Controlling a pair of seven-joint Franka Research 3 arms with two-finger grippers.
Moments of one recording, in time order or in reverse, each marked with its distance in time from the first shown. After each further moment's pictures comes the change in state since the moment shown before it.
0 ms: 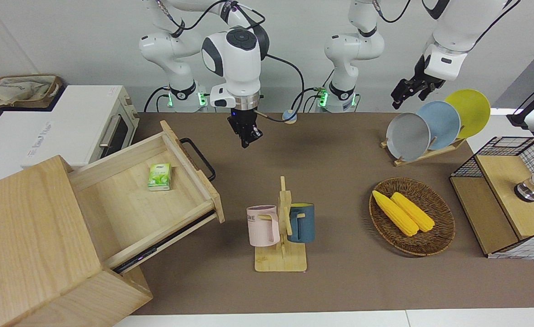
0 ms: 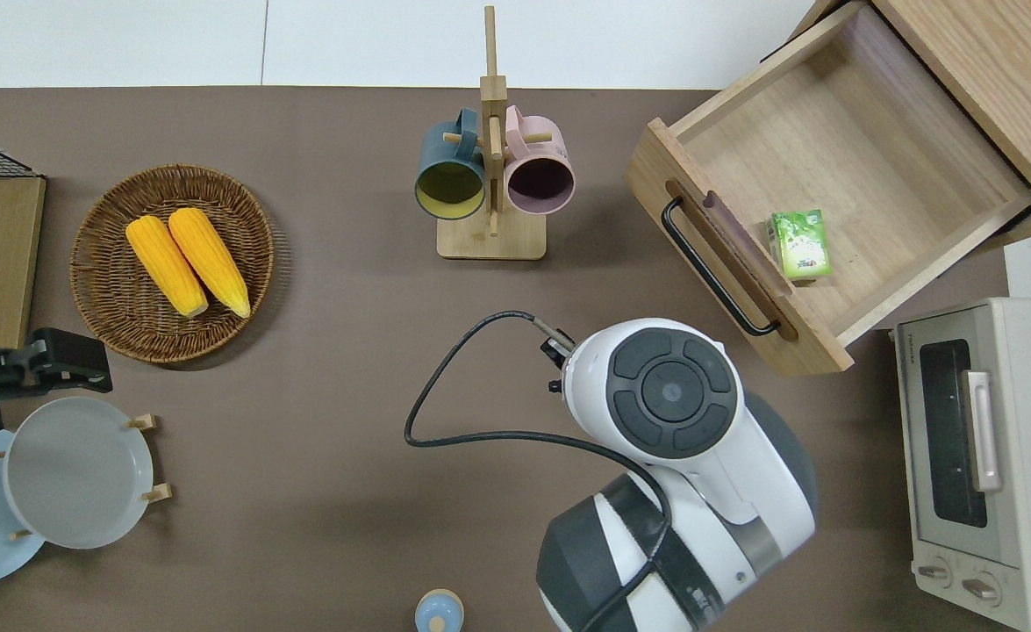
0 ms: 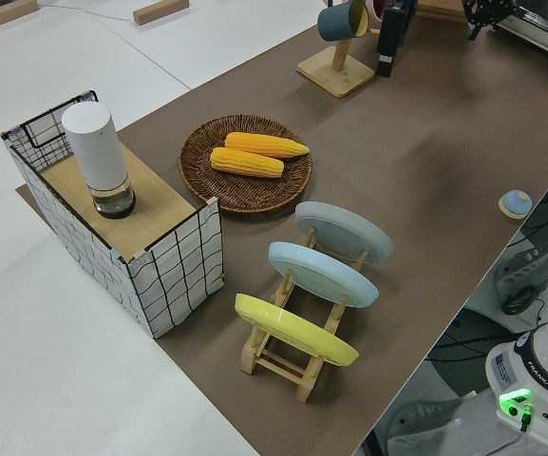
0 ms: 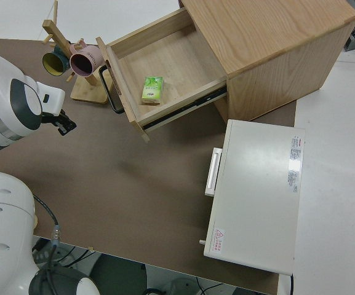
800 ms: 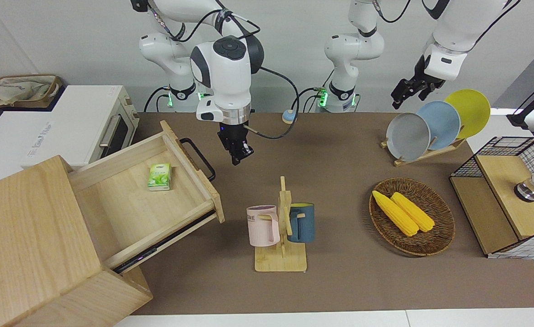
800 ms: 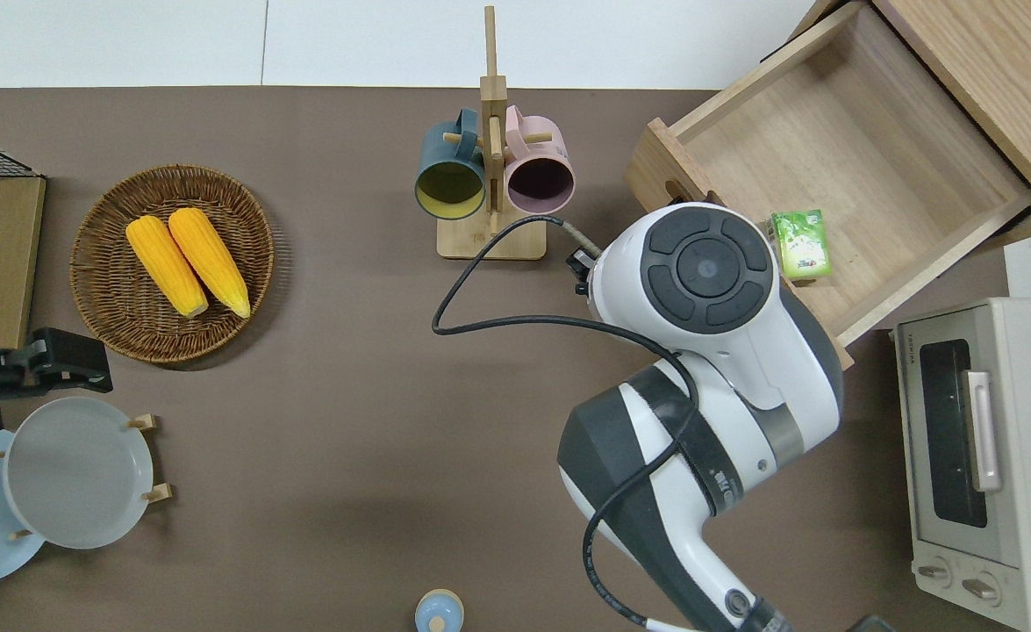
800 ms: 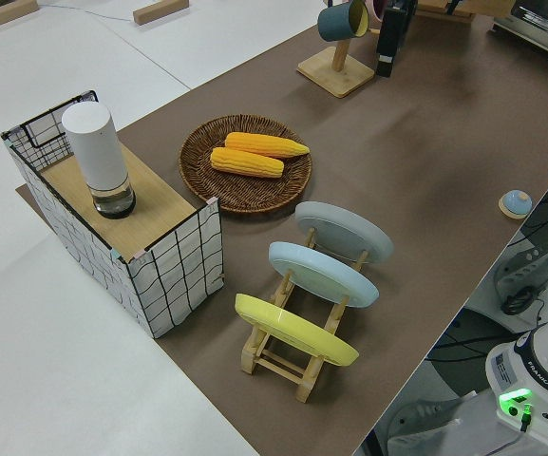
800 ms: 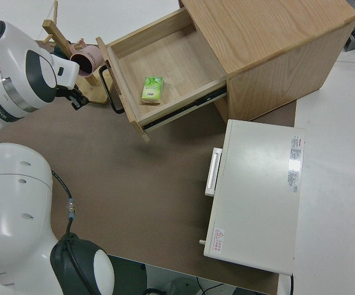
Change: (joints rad) left arm 0.000 0.000 0.000 0.000 0.000 0.000 0.000; right arm -0.051 0.139 -0.021 0.213 -0.055 -0.032 -0.020
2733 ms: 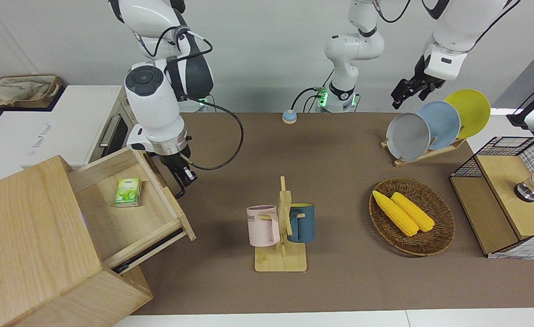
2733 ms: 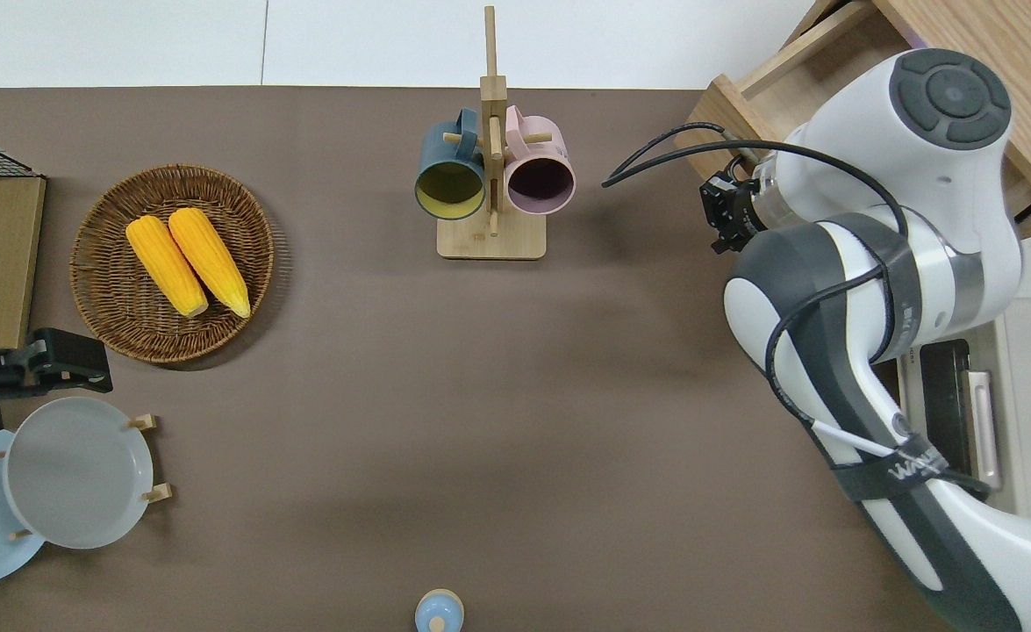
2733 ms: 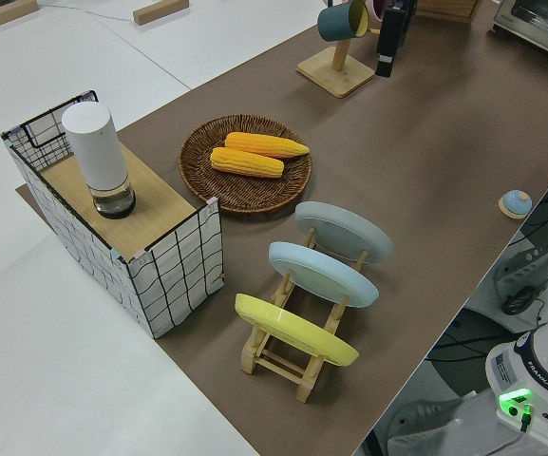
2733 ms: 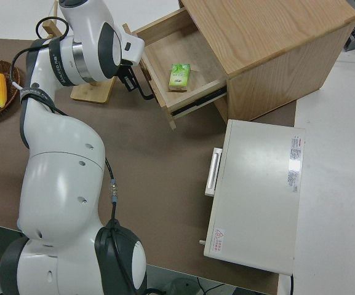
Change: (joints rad) left arm 0.000 0.000 0.000 0.000 0.000 0.000 0.000; right arm -0.198 0.124 -0.053 0.186 0.092 -0.118 -0.262
